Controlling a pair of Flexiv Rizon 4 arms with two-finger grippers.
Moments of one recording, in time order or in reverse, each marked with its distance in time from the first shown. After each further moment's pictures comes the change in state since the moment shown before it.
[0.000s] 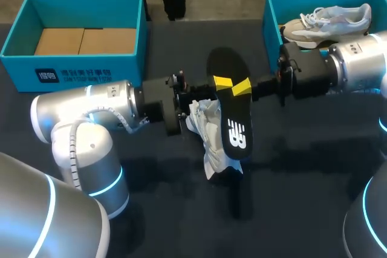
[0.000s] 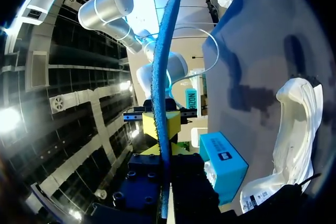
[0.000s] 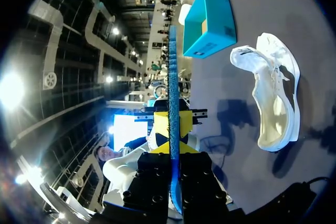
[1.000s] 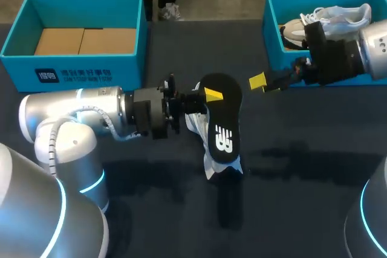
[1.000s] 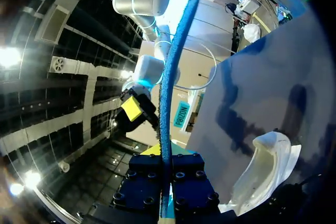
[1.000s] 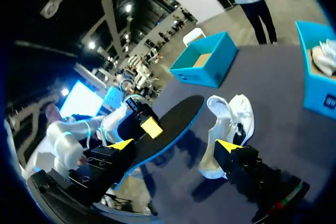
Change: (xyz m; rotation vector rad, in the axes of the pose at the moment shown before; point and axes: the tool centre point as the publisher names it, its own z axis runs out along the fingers) left arm 0.023 -0.021 -0.026 0.042 0.070 -0.403; right arm -0.016 0.015 -0.051 -0.097 -0.401 -0.575
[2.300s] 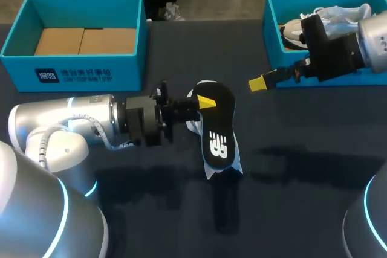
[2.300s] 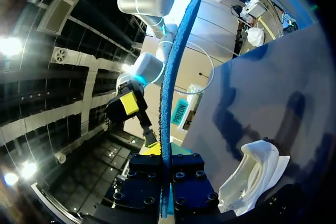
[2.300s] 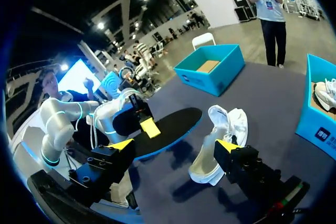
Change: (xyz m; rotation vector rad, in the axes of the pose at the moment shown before) left arm 0.007 -0.007 -0.014 -0.038 0.002 -0.040; right arm 0.005 0.005 -0.003 0.014 -0.033 -0.167
